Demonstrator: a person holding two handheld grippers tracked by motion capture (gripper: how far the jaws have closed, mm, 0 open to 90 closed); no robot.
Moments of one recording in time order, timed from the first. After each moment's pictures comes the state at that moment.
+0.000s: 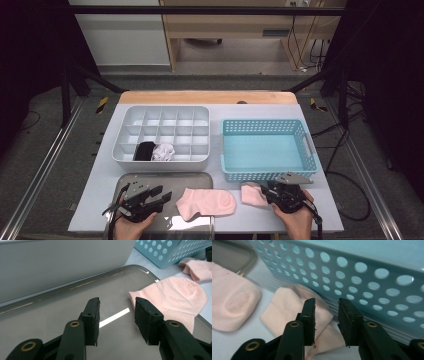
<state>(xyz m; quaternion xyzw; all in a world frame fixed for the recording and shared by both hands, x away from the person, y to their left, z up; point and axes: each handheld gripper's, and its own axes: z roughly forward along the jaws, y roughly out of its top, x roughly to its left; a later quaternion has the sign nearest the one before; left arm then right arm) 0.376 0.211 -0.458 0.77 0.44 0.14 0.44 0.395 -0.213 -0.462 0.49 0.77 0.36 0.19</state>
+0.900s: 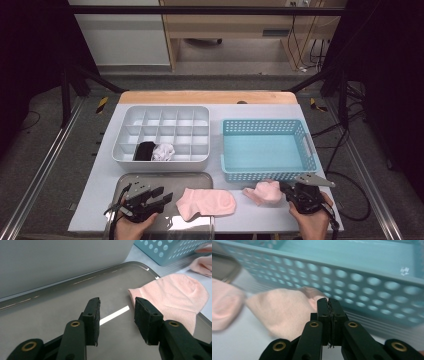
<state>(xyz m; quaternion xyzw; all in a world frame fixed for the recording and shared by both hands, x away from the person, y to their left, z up) 0.377 0.211 -0.461 0.77 0.44 0.14 0.43 0.382 -0.251 -0.446 0.53 0.74 0.36 0.22</state>
